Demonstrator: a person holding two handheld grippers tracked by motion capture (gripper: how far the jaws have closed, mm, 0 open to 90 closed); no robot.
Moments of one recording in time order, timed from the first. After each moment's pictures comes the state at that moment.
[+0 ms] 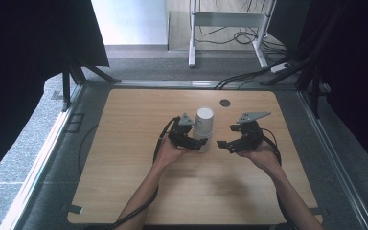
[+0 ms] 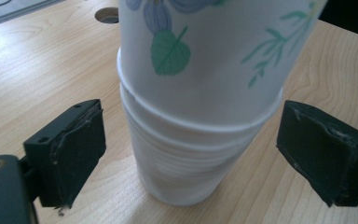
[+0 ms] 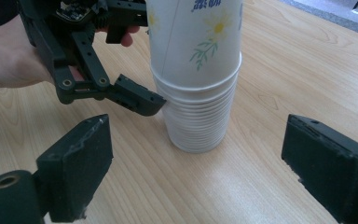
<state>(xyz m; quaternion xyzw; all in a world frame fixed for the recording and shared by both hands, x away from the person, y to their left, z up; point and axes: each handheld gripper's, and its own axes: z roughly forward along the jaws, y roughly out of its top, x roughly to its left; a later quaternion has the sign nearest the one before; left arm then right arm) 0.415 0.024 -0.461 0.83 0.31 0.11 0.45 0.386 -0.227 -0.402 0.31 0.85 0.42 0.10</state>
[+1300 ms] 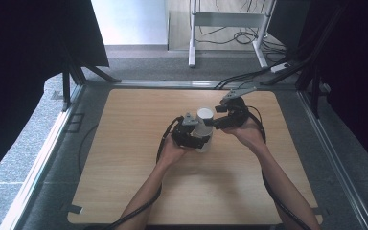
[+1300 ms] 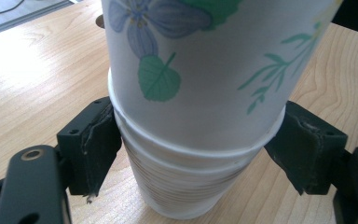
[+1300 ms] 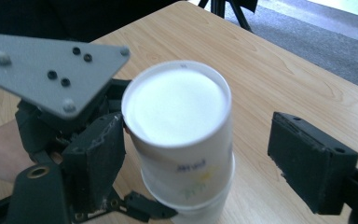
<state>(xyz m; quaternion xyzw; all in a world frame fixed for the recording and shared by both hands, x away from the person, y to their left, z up) 0.416 0.016 -0.461 0.83 0.31 0.13 0.45 0.437 -0.184 -0.366 0.30 0.84 0.45 0.09</state>
